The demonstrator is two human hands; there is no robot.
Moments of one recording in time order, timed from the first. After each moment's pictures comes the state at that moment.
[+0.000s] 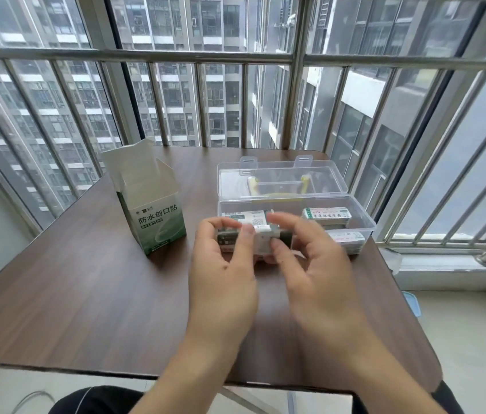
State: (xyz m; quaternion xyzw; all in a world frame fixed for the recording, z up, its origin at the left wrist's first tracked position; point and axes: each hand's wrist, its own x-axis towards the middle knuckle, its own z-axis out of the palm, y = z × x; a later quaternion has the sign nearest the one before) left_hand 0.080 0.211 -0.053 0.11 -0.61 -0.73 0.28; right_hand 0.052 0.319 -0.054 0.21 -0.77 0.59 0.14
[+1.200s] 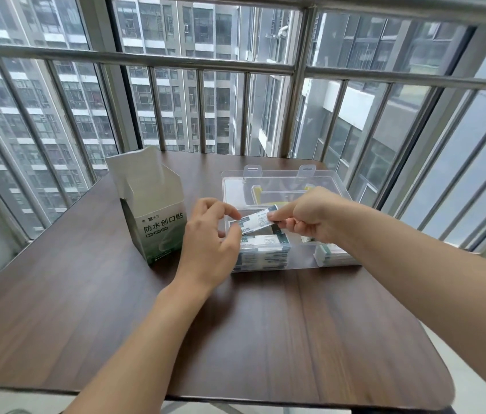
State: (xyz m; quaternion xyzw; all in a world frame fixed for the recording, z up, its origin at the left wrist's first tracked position) left_hand 0.005 0.138 -0.081 0.02 -0.83 -0.46 0.32; right_hand -0.076 0.296 -0.009 -0.07 -0.81 0.54 -0.22
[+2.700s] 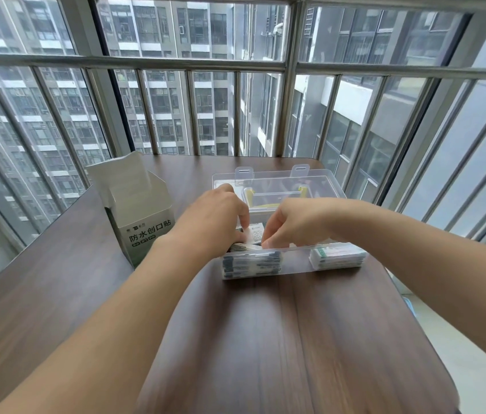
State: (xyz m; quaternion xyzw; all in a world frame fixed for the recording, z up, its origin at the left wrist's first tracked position) left_hand -0.026 0.136 -0.025 -0.05 -0.99 -0.14 0.07; right_hand -0.072 0.305 0.002 0.23 -0.92 0.17 -0.26
